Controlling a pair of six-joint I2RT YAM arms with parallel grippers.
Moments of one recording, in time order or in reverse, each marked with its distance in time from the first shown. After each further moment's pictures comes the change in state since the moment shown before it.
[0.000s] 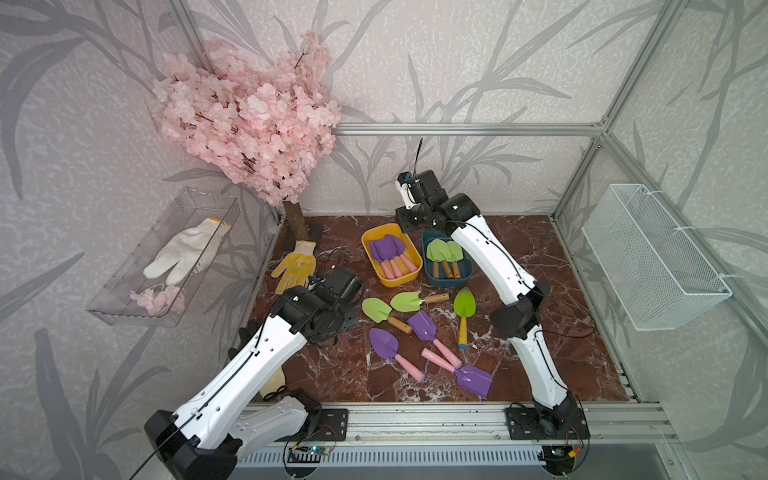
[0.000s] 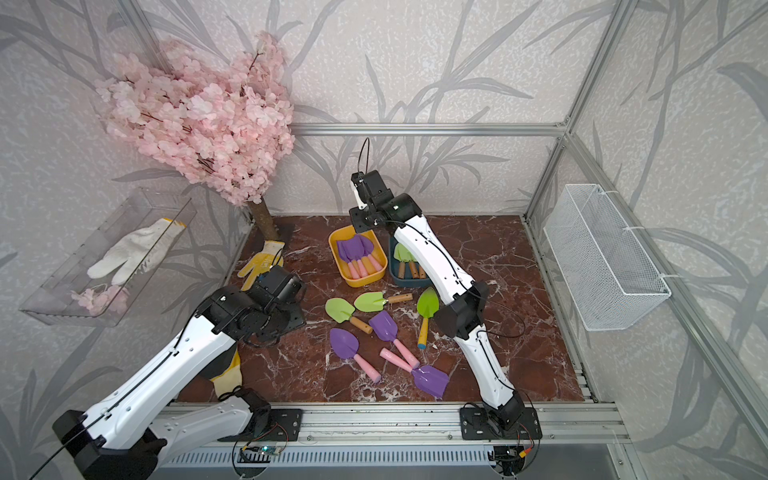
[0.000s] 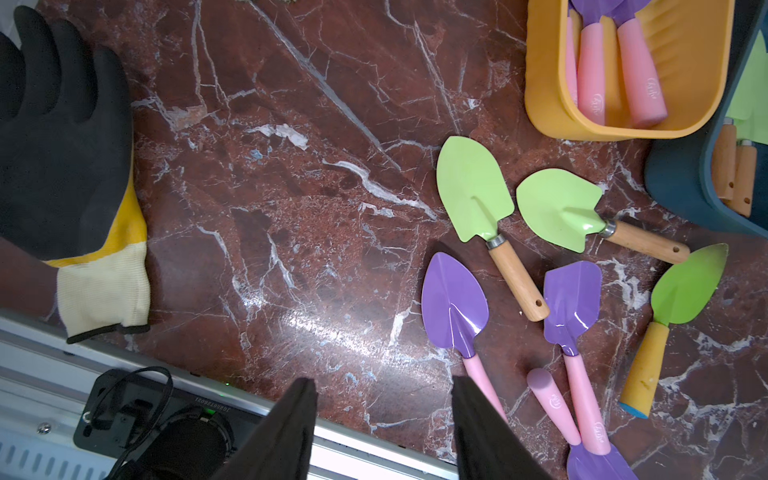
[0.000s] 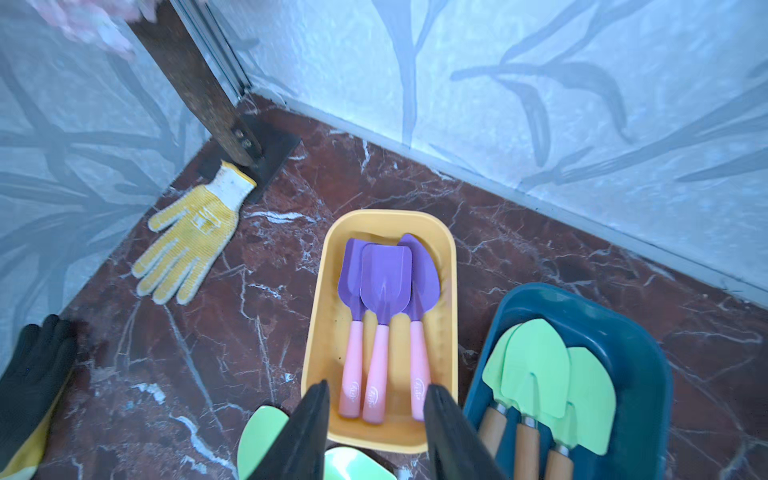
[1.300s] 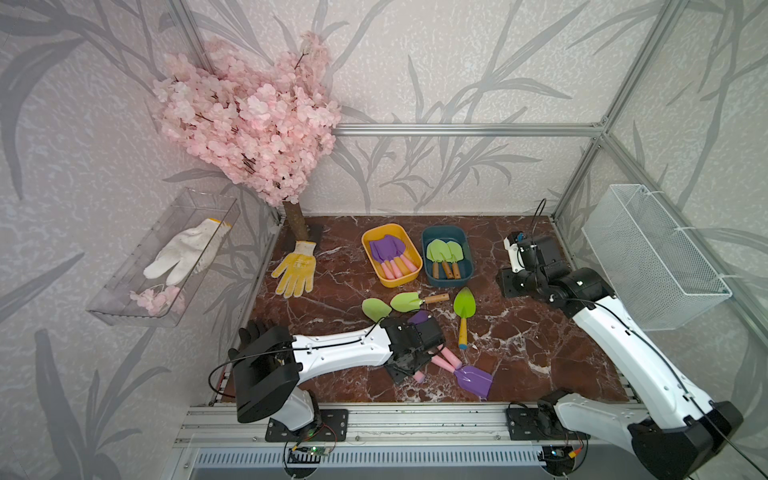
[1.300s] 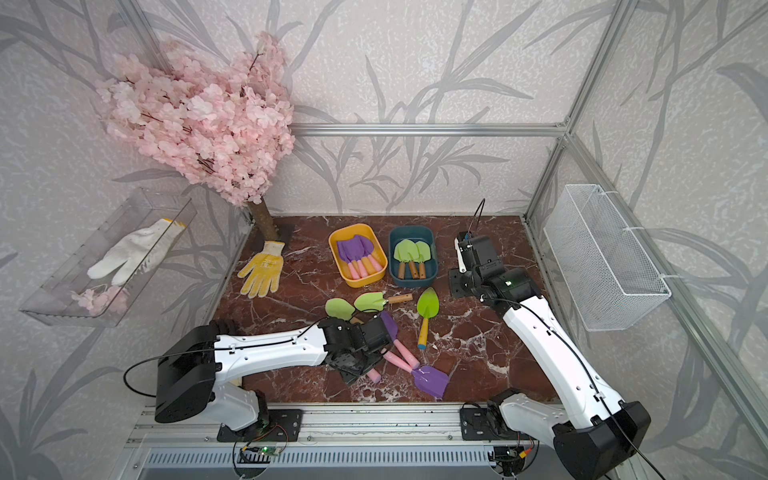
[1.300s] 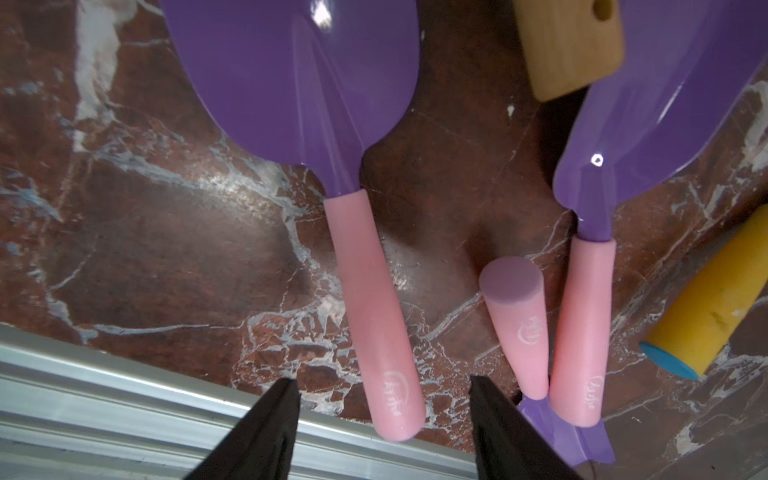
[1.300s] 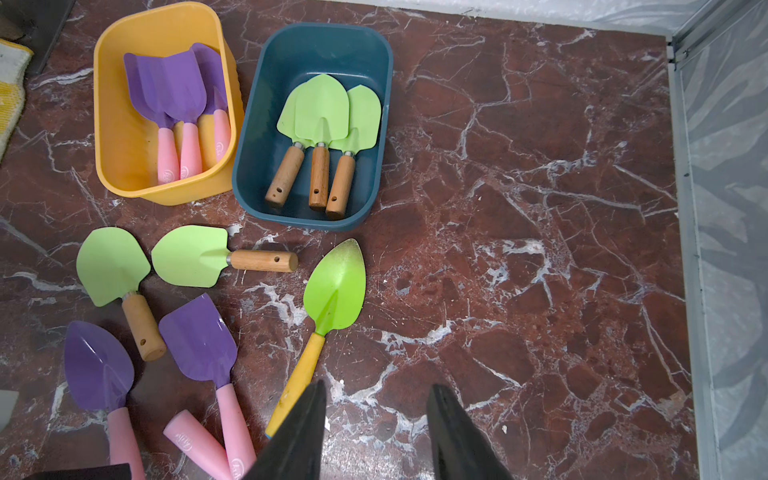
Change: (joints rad) left arm -0.523 0.463 -0.183 0.523 0.211 -0.721; right arm -0.272 -1.114 -1.439 0.137 0.062 0.027
